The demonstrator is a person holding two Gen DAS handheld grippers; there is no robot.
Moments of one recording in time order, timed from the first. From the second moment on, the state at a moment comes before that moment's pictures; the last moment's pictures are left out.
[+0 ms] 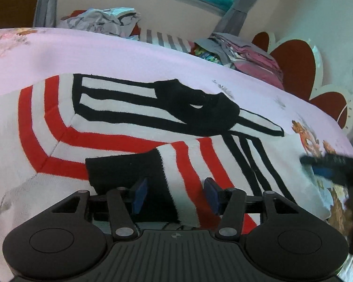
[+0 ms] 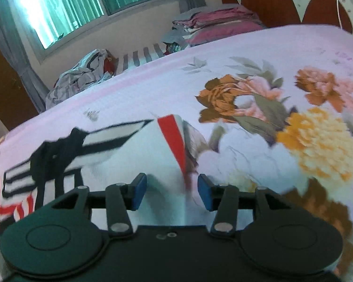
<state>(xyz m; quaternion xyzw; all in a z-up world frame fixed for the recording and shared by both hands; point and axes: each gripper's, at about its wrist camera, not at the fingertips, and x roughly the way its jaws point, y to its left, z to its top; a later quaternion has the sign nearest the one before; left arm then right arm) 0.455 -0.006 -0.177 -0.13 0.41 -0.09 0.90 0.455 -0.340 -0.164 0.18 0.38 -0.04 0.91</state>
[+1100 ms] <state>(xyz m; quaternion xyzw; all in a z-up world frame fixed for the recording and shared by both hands) 0.460 -0.026 -0.169 -0.07 0.43 -0.05 0.90 0.439 -0.280 -0.160 0.03 0.39 -0.01 0.92</state>
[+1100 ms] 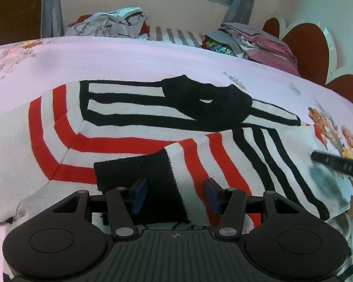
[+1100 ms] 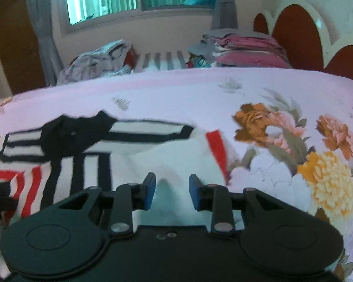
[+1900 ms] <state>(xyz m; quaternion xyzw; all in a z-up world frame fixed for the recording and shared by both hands) 0.374 0.085 -0.129 -0.16 0.42 0.05 0.89 0.392 -0.179 -0.135 0.03 0.39 0.12 0.91</state>
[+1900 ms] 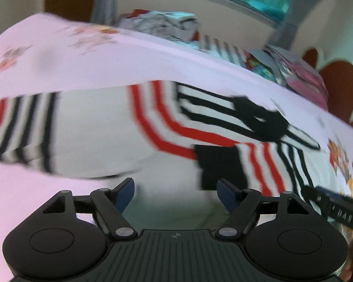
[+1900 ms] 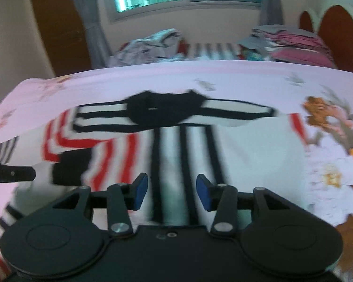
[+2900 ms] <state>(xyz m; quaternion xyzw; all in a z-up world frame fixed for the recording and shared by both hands) 0.336 0.365 -0.202 -0.37 0.30 0.20 0.86 0.422 -0.034 -0.152 0.00 0.40 0.10 0.91</state>
